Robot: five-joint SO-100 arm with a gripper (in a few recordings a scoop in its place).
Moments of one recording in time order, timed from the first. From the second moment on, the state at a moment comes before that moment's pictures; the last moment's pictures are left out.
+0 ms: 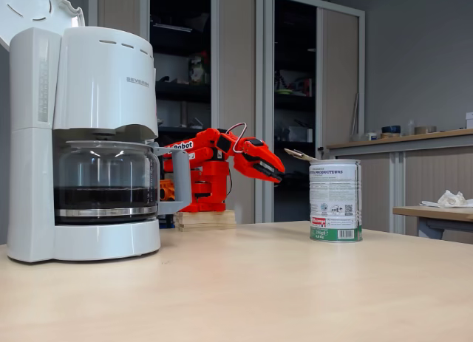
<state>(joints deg) -31.3 189.6 179.6 42.4 4.7</state>
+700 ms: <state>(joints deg) -28.3 189.6 174.9 41.8 0.4</state>
